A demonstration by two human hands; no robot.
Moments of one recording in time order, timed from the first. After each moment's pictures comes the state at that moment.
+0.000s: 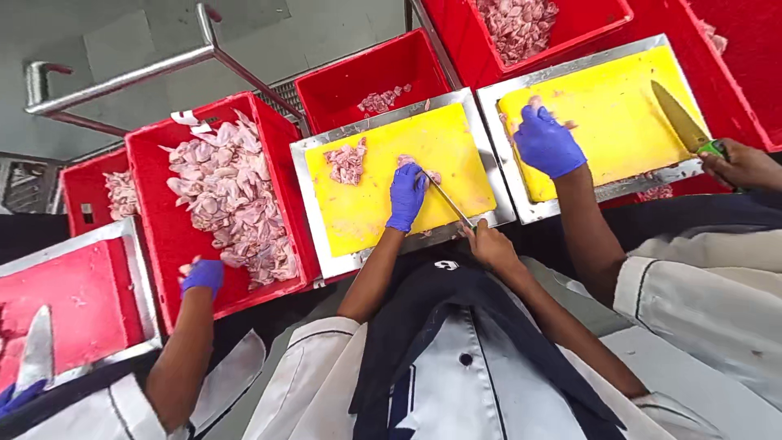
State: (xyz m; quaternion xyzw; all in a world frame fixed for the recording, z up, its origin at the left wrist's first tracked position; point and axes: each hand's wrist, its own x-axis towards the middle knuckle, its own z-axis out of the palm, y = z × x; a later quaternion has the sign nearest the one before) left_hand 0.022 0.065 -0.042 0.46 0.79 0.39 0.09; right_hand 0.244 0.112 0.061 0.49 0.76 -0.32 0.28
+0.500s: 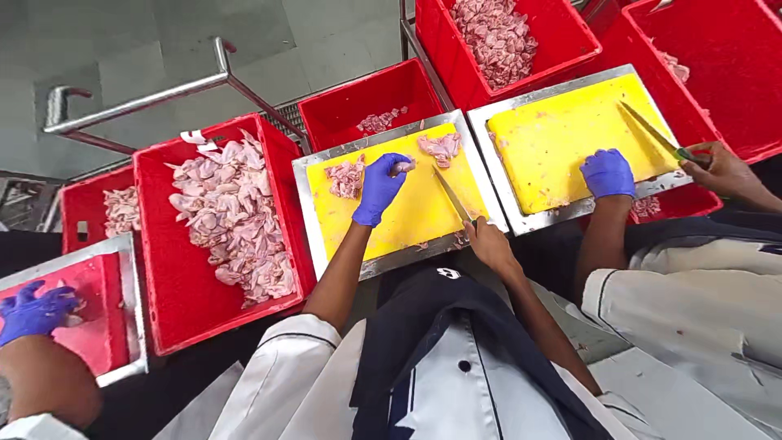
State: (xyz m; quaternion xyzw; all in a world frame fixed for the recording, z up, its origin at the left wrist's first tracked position) left_hand -0.045 0.074 0.069 0.46 0.74 0.44 0.22; right_hand 0.240 0.134 0.055 0.54 0.76 -0.33 0.18
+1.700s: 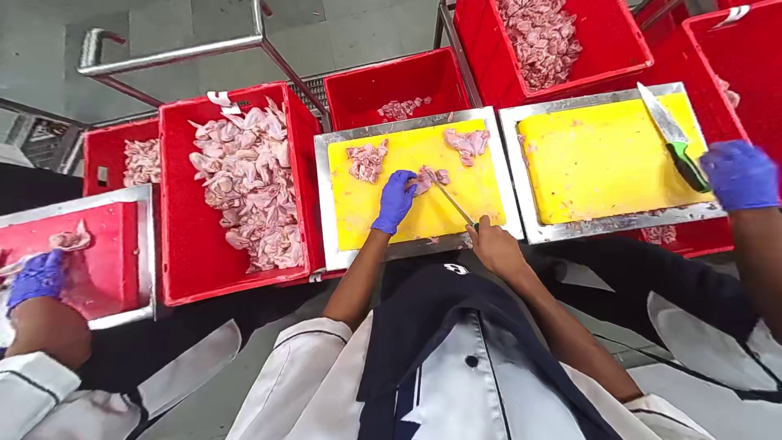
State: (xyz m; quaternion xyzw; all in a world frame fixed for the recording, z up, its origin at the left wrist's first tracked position) left_hand -0.029 0.030 -0.024 0.43 0.80 0.38 0.18; right_hand 0.215 0.120 0.087 0.42 0.84 -0.24 0.26
